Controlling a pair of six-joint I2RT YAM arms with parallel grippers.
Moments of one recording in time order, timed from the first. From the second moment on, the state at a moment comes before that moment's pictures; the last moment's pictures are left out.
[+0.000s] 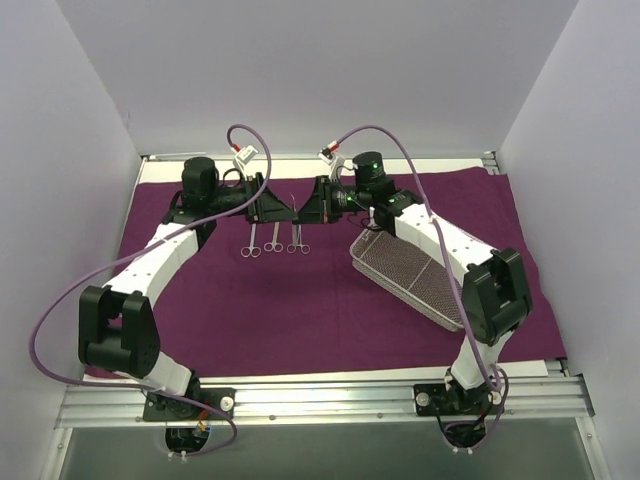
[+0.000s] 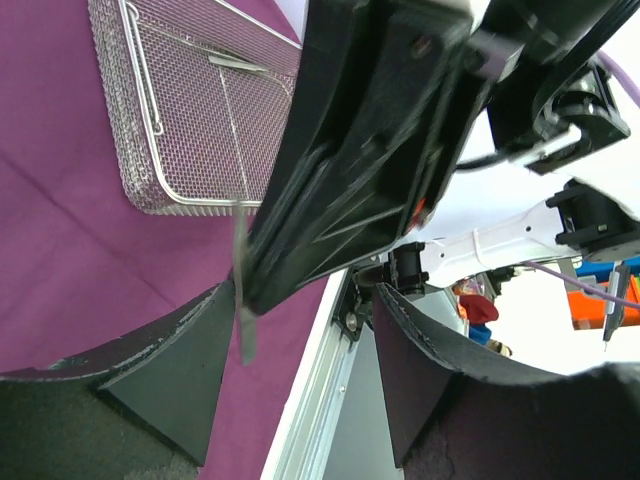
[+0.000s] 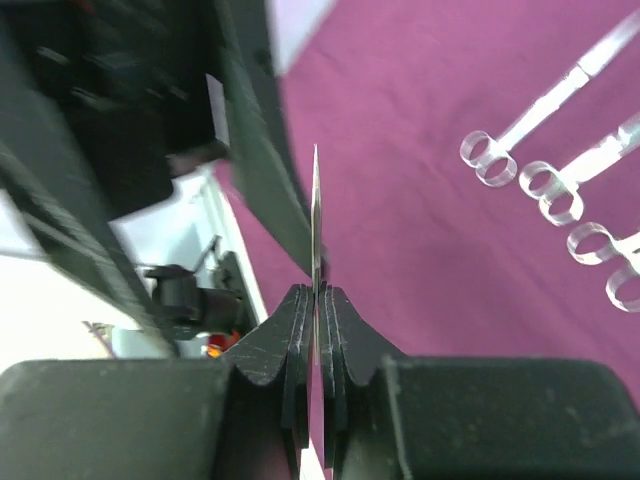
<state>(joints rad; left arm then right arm) -0.23 1.54 1.19 0.04 1.05 -0.68 0.53 1.75 1.39 -0.09 -0.76 0.51</state>
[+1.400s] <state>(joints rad) -0.23 1.54 1.31 -0.44 0.71 -0.38 0.44 1.67 1.53 -0.25 -0.54 0.53</state>
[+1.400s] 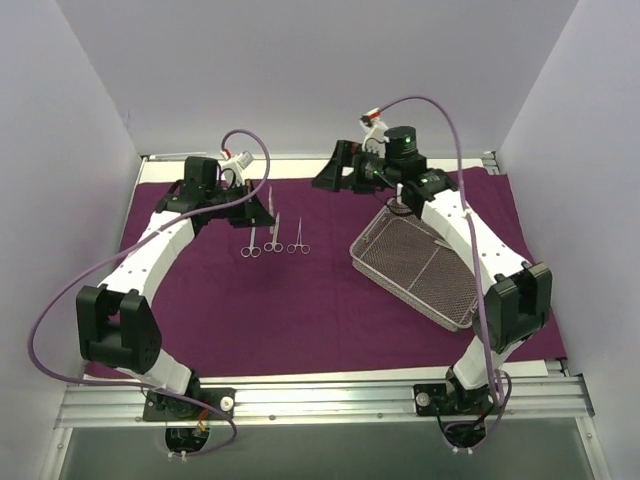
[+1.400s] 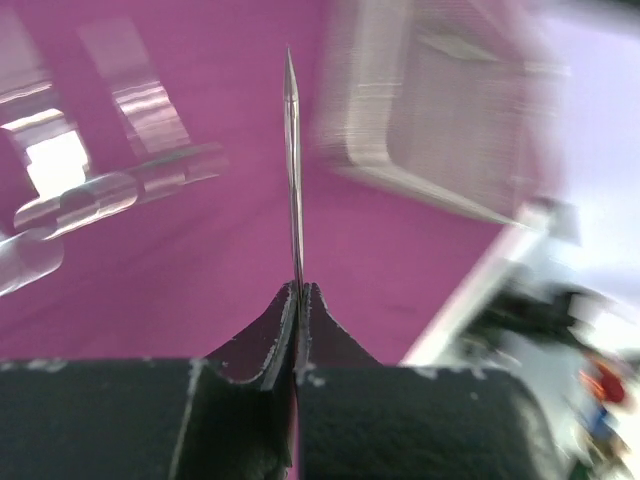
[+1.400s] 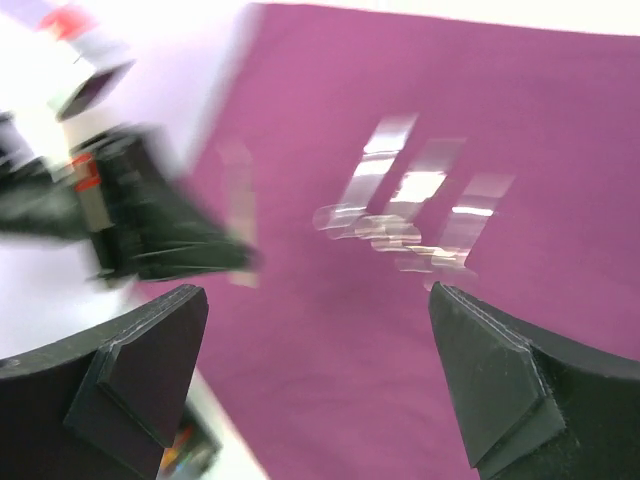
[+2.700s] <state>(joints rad) -0.12 2.08 1.59 -0.78 0.07 -0.10 0.17 1.72 1.56 -0.88 -0.05 0.36</state>
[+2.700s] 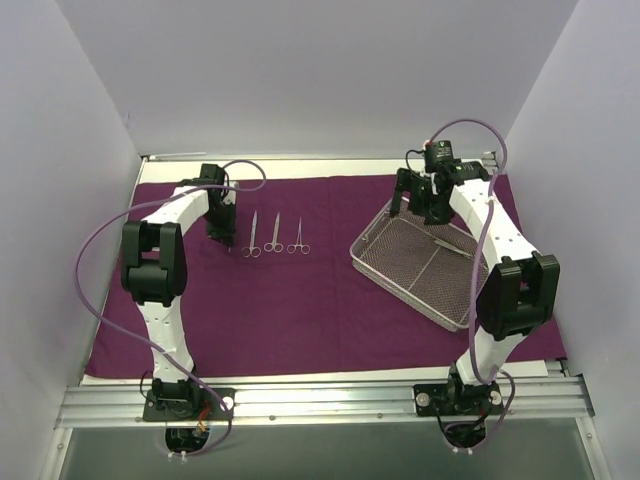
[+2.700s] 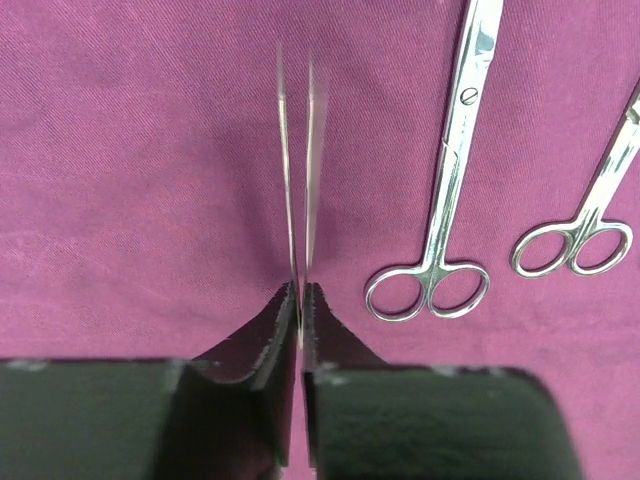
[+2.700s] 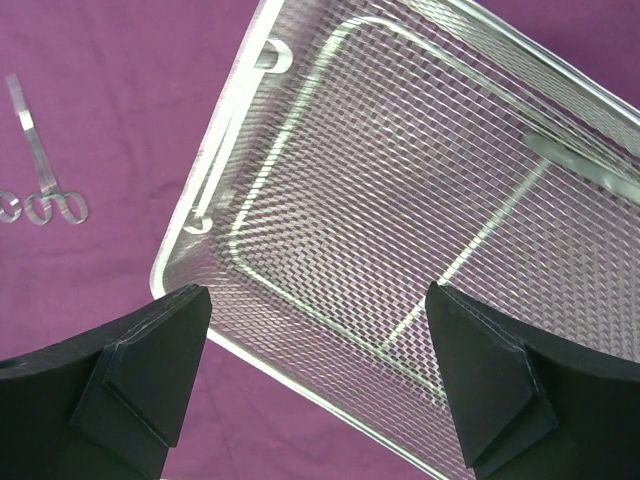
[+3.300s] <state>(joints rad) -0.11 2.04 1.54 -0.80 0.07 -0.15 0.03 1.73 1.42 -0.81 0.13 0.59</state>
